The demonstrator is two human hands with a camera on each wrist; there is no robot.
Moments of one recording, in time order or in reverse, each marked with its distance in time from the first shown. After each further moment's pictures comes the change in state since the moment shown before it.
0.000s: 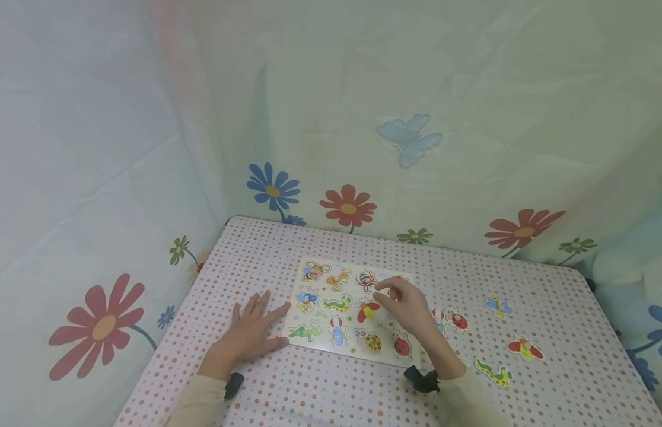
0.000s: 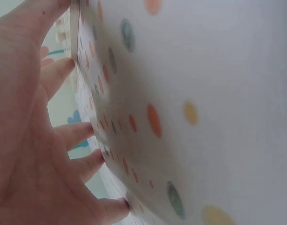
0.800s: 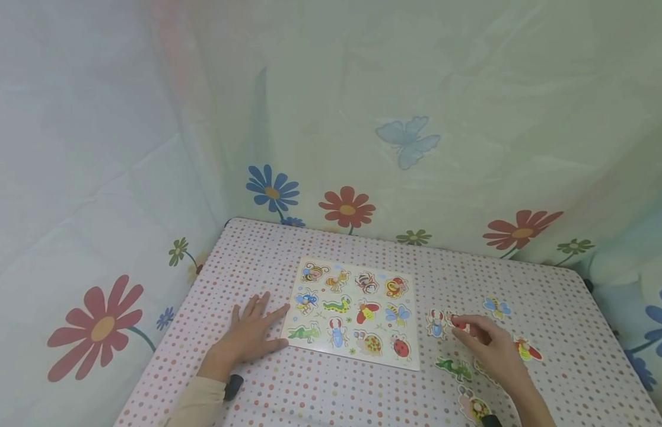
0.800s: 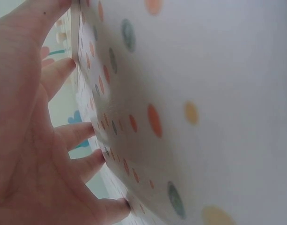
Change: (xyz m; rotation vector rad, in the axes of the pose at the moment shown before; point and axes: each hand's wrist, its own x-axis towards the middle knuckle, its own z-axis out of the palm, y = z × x) left_hand 0.000 -0.001 0.001 0.008 0.006 0.009; right_hand -0.084 0.095 -0.093 -0.014 0.113 0.019
